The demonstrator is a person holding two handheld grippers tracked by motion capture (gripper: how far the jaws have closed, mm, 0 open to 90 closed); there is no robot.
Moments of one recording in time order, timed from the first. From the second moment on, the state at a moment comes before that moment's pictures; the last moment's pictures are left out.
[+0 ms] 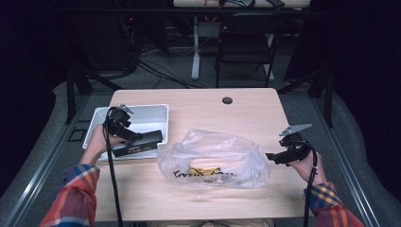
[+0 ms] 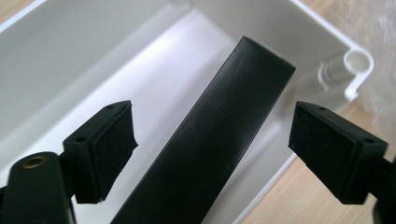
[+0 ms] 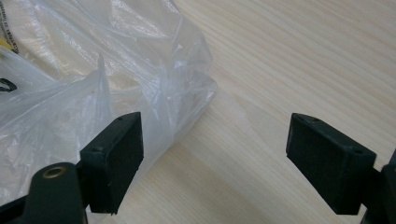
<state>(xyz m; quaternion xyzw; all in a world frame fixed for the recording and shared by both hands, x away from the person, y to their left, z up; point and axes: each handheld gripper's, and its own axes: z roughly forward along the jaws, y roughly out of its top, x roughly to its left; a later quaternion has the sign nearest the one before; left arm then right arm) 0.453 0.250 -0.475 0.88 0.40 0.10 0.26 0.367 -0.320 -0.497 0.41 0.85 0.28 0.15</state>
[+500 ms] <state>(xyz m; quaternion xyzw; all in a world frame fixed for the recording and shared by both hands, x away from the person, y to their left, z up) 0.465 0.216 -0.484 0.83 0.47 0.15 0.26 0.362 -0.319 -0.500 0.42 0.85 0.28 0.15</state>
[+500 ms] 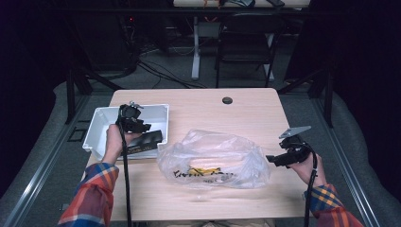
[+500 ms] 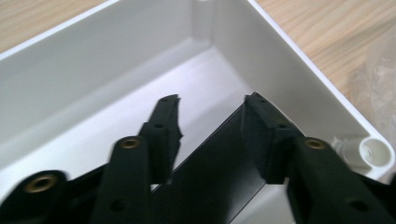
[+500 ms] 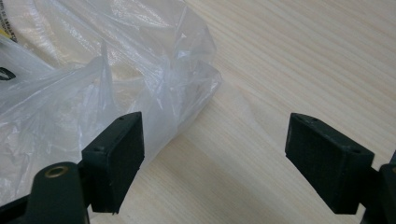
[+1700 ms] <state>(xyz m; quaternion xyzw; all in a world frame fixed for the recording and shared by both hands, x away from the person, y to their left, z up) 0.487 0.190 -0.519 0.84 0.49 0.12 0.21 0.361 -0.318 -0.498 0.41 0.85 0.27 0.15</state>
